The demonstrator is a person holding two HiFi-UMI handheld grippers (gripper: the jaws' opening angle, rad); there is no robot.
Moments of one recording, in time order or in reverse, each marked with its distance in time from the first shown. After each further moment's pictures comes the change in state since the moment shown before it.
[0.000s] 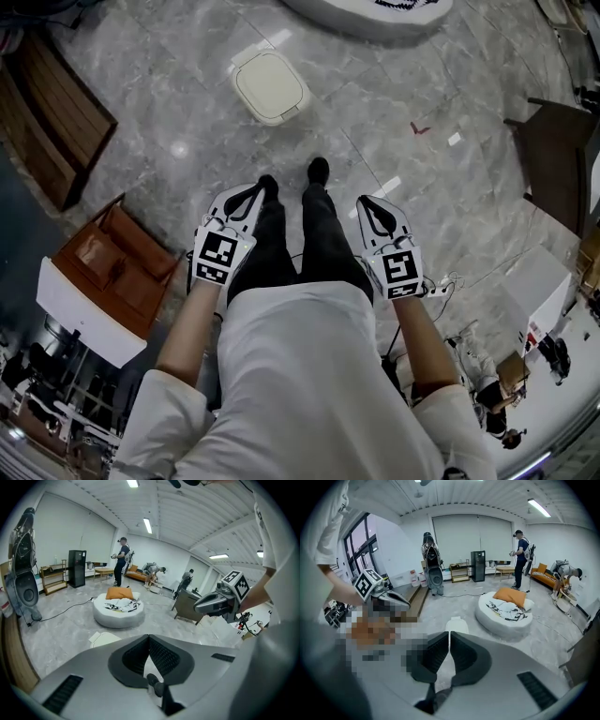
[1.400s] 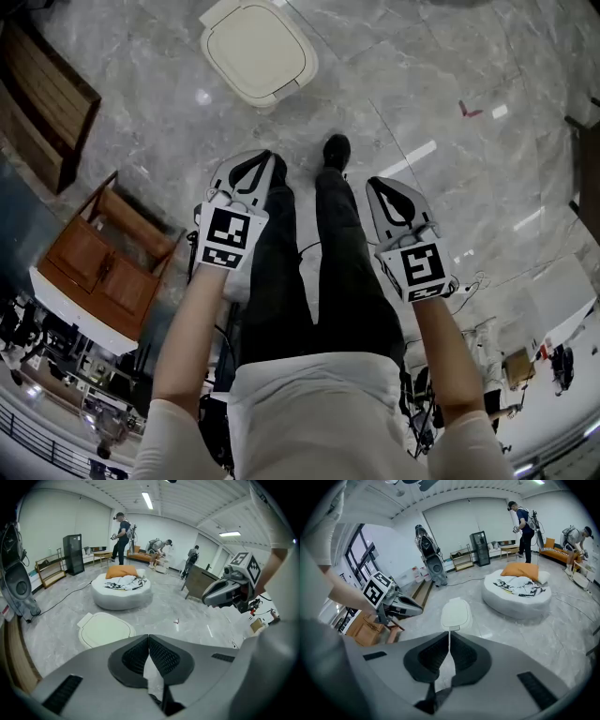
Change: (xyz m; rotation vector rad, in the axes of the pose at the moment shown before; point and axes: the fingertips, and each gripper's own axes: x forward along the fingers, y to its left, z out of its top) left arm 0.186 0.046 -0.099 0.032 0.208 0.086; right arm 0.147 -0.070 -0.111 0.095 0.086 0.182
